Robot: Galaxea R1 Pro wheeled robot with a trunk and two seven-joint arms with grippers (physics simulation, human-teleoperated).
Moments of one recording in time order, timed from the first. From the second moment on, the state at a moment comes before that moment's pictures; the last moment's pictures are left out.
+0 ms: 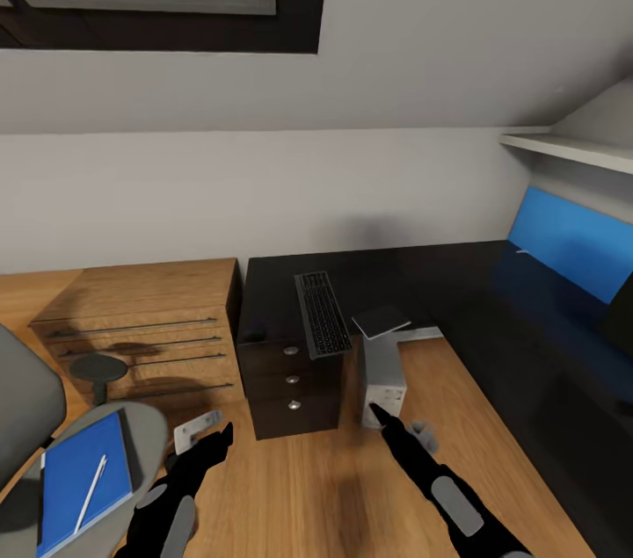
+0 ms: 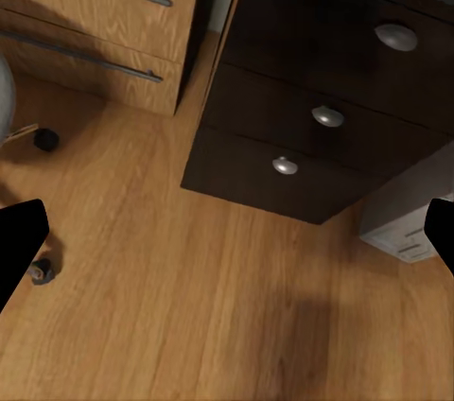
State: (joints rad) left arm -0.14 -0.13 0.08 -1.31 0.24 0.33 0.21; right arm -0.47 -0.01 0.13 -0.50 -1.10 0.10 0.40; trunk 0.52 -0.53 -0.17
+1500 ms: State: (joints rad) left arm -0.14 -0.13 0.08 -1.31 0.24 0.33 0.21; right arm -0.52 -0.04 0.15 -0.93 -1.22 0.18 -0.04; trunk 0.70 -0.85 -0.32
